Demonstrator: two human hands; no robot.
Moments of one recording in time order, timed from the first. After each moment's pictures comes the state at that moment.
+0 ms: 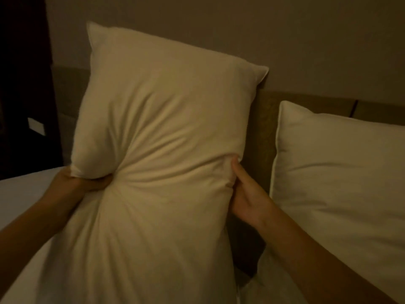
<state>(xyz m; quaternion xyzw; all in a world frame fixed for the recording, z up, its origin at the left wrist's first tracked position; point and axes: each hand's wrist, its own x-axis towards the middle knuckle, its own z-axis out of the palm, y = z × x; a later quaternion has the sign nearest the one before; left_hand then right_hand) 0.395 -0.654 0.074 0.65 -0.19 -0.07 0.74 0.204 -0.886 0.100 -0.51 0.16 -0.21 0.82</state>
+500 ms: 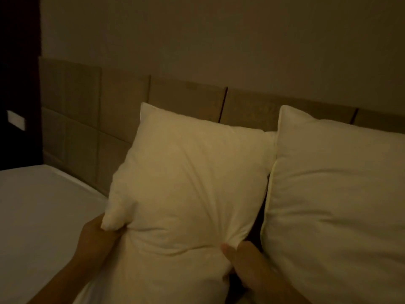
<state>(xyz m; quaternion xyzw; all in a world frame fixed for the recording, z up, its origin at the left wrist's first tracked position) 0.360 -0.720 -0.026 0.67 -0.17 -0.09 0.72 0.165 -0.891 0.004 -0.79 0.44 -0.13 0.41</state>
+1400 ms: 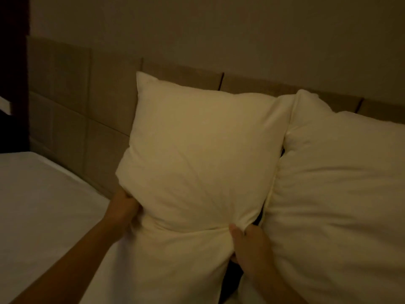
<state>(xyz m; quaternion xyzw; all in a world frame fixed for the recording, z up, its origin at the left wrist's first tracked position) 0.383 -0.812 -0.033 0.65 -0.17 -0.12 0.73 0.166 -0.924 0.001 -0.77 0.48 -0.26 0.33</state>
